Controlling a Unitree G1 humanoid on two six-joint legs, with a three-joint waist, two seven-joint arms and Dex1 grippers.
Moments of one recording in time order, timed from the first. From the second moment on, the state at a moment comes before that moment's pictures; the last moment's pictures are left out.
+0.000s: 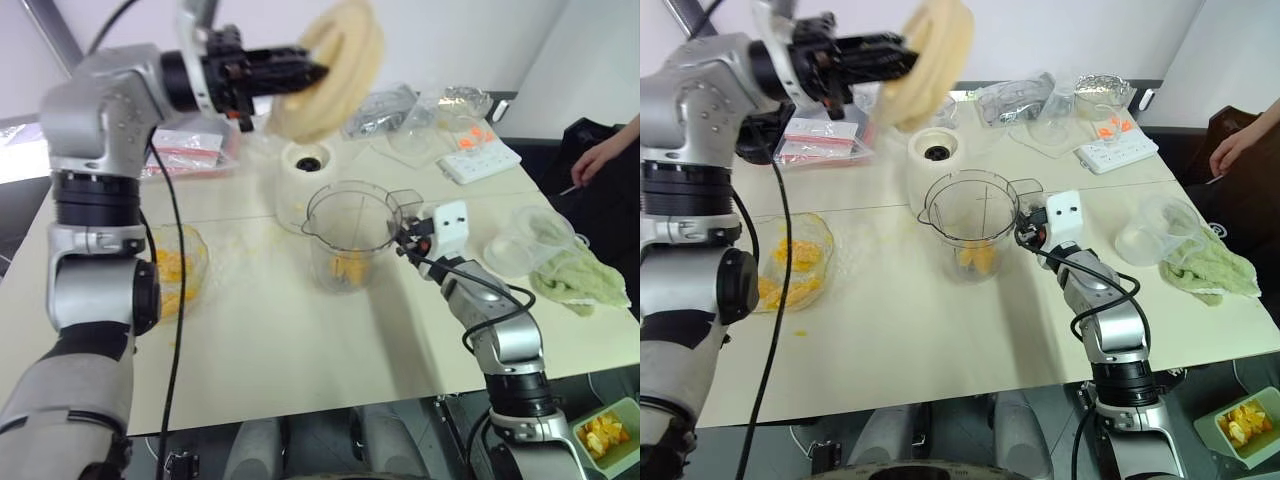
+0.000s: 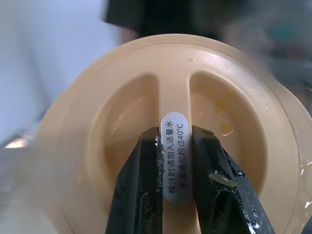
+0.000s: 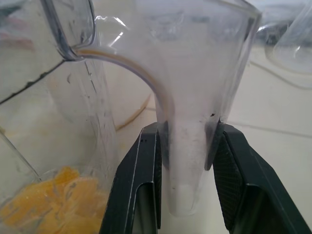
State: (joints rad) left arm -1.25 0.53 -0.03 0.33 -0.49 0.69 -1.31; right arm -0.31 -0.30 -0.01 -0.18 0.24 0.50 0.24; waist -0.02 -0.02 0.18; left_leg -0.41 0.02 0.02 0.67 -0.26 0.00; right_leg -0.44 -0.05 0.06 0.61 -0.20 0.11
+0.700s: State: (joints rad) left arm -1.16 0.43 -0.26 0.51 -0.26 0.39 -1.44; right arm -0.26 -0.24 0.03 -0.32 0.21 0.61 0.21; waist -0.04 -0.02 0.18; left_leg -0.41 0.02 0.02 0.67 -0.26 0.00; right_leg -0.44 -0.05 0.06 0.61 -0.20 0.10
